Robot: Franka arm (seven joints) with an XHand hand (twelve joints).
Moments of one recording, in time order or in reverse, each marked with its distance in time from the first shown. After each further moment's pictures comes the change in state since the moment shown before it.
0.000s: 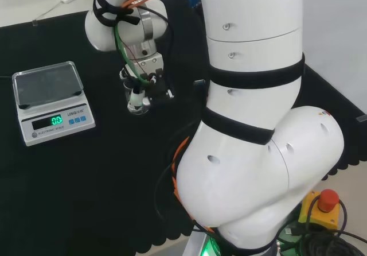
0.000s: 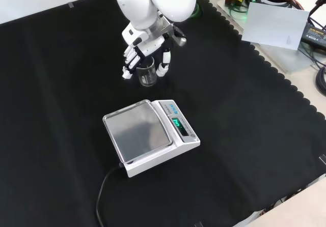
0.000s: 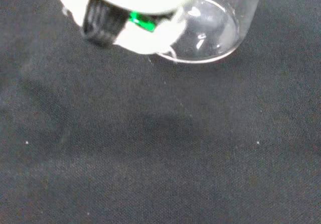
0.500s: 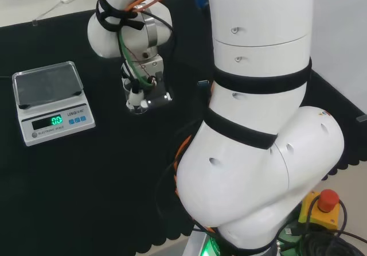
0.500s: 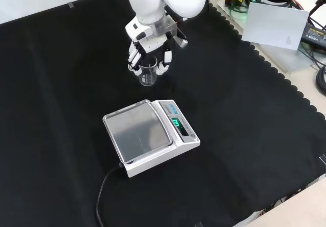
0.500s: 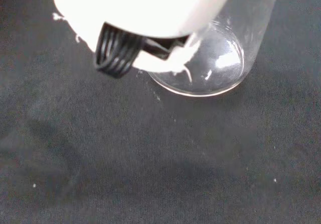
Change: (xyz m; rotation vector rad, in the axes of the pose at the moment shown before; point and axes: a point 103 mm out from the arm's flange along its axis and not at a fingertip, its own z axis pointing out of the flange) arm 0.005 0.000 -0.005 -0.135 0.018 0.023
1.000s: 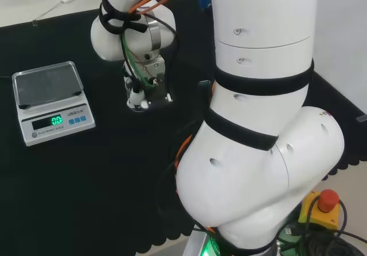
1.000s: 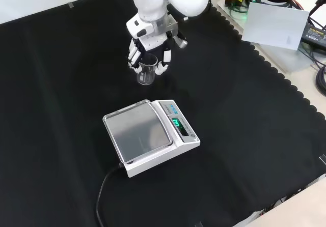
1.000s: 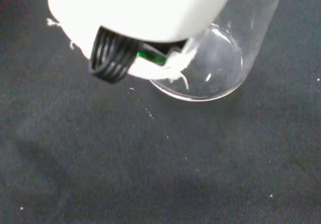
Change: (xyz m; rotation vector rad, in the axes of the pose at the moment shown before) arm -0.003 0.000 -0.002 -0.047 0.006 0.027
